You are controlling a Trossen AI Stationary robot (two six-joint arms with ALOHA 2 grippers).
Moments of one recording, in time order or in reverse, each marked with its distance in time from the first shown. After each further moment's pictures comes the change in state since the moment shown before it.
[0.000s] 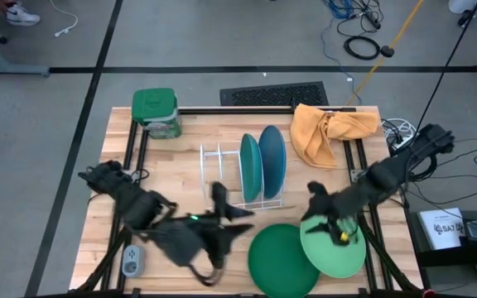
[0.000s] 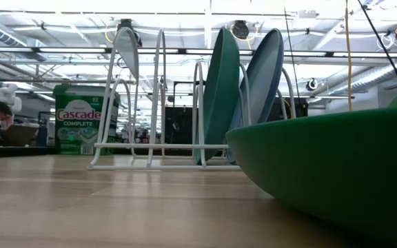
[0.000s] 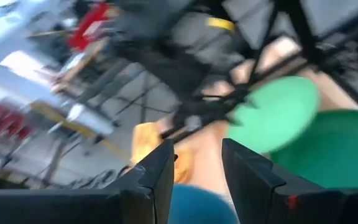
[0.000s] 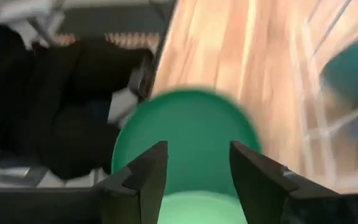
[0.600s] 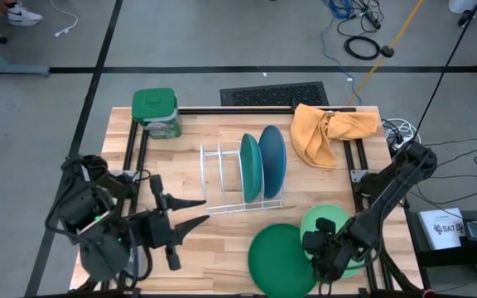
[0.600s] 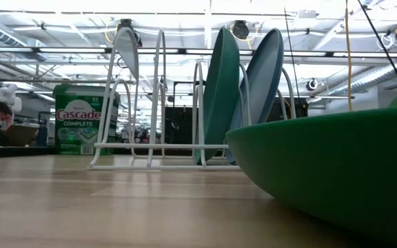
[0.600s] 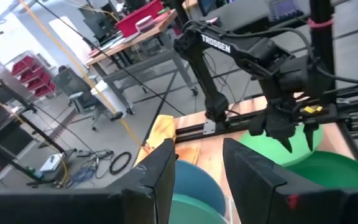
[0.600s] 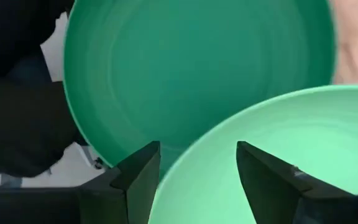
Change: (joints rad) left arm -0.208 -0.136 0.000 -0.178 -0.315 -0.392; right arm 0.263 0.394 0.015 -0.077 0.097 0.629
